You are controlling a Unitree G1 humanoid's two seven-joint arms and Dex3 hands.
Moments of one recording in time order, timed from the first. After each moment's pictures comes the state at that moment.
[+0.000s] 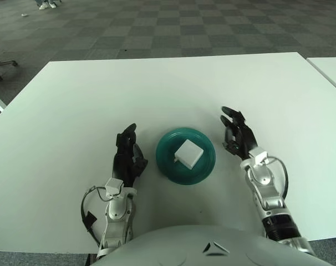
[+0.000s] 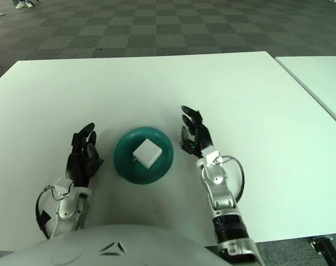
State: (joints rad) left arm 0.41 -0.11 -0.06 0.00 -0.06 -0.45 0.03; right arm 0.10 -0.08 0.02 0.17 0.14 -0.35 0.01
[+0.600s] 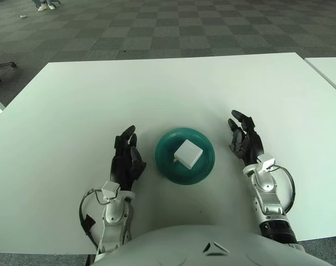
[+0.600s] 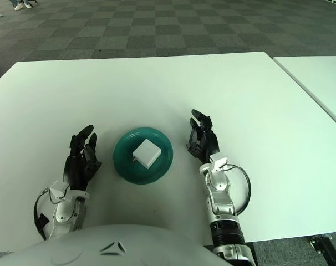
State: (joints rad) left arm 0.43 -0.10 -0.04 -0.02 -0.07 -0.44 0.01; right arm 0.11 -0.08 0.00 0.22 0.05 -0.39 0.04
